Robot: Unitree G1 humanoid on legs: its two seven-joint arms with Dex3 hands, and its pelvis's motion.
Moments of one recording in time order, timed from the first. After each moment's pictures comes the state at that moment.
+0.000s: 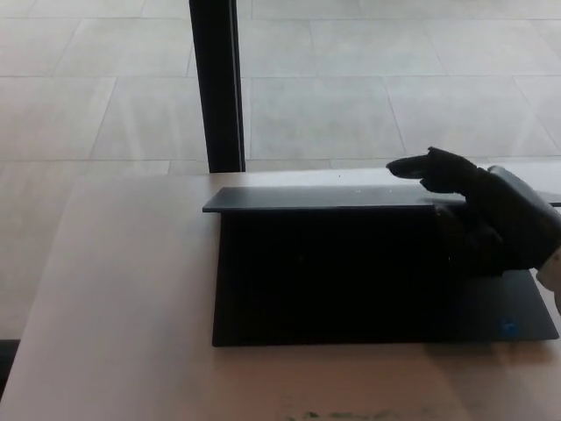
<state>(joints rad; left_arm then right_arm) 0.25 0.51 0.81 0.92 -0.44 -0.09 -0.64 -0.53 -0.65 0.37 0.13 -0.16 -0.01 0.12</state>
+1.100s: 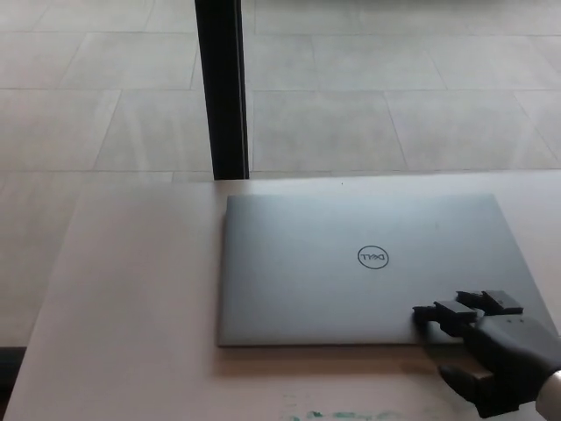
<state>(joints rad) 0.23 0.53 0.80 0.95 -0.46 -0.12 -0.65 -0.36 -0.65 0.59 0.53 -0.51 -0.20 -0.12</state>
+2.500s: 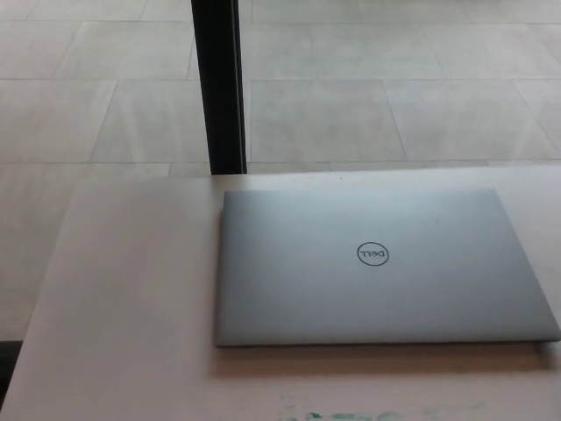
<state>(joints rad) 0.24 0.53 0.79 0.95 -0.48 -0.13 -0.65 -0.14 -0.76 -0.18 0.25 -0.20 -0.19 0.15</state>
